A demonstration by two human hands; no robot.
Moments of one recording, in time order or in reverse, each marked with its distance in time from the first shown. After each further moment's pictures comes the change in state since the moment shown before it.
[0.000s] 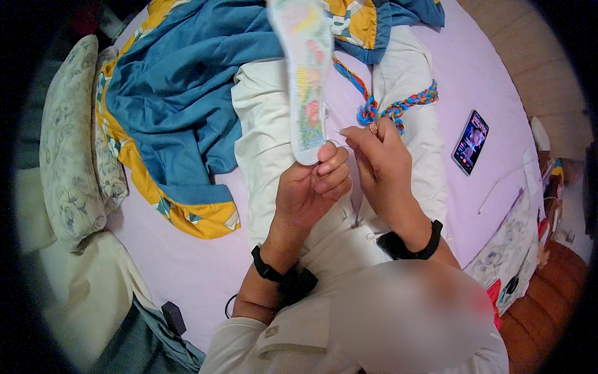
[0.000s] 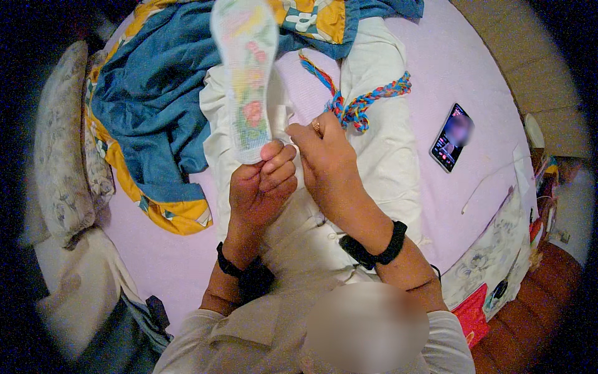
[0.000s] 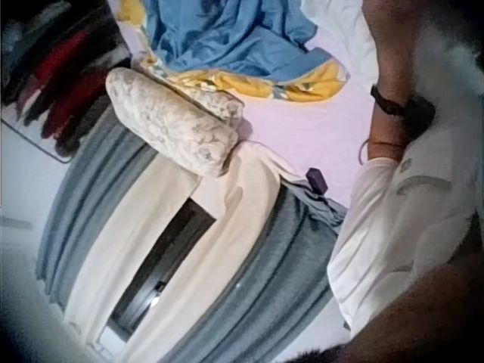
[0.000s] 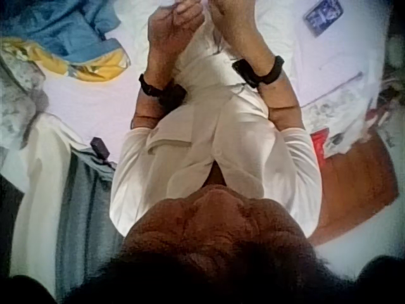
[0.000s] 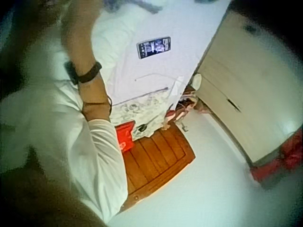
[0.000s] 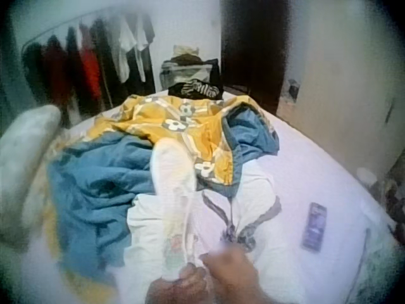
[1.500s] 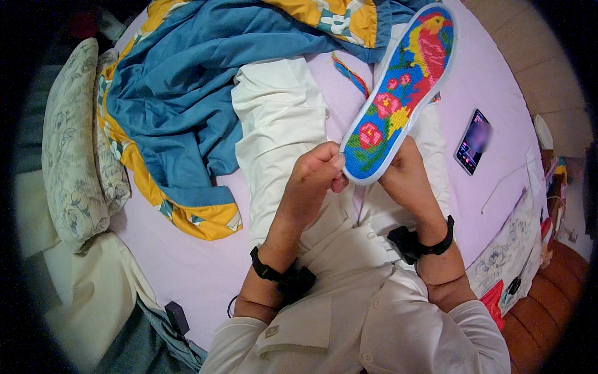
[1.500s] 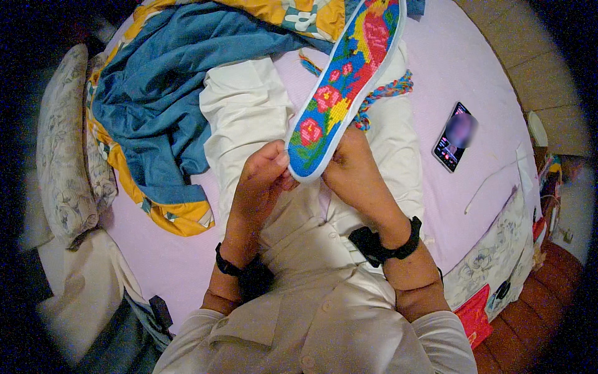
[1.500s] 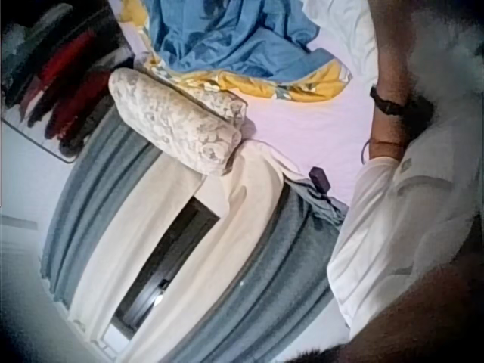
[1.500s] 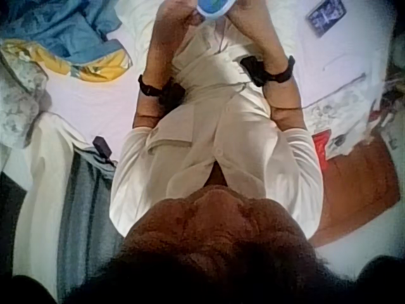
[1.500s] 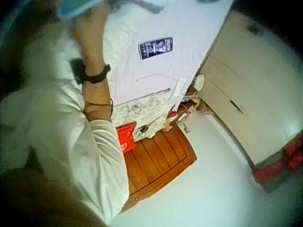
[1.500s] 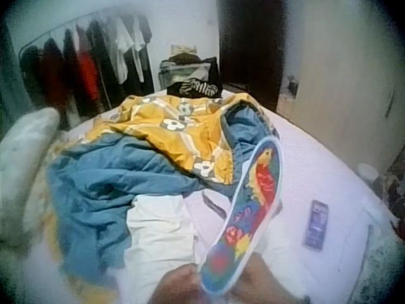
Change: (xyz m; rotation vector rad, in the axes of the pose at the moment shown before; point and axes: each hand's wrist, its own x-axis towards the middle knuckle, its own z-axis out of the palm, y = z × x) left_hand 0.003 -0.002 0.001 0.887 0.309 0.061; right_hand 0.000 0.018 -0.019 0.546 -0.230 0.343
